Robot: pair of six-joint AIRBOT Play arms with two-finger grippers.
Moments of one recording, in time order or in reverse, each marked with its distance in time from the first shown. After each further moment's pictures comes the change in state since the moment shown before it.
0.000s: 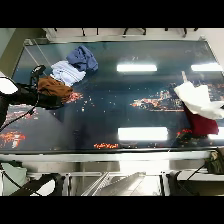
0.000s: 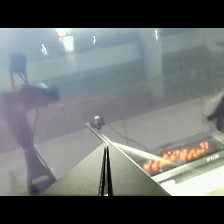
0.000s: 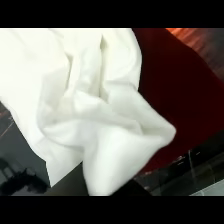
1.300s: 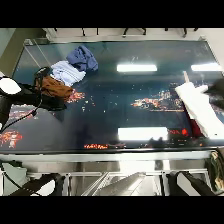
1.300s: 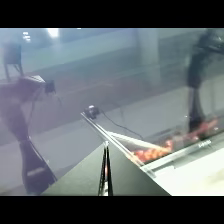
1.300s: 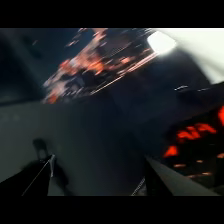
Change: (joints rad) left arm -0.057 0.000 0.000 -0.007 -0.024 -0.013; right arm 0.489 0.521 -0.238 0.106 -0.119 0.146
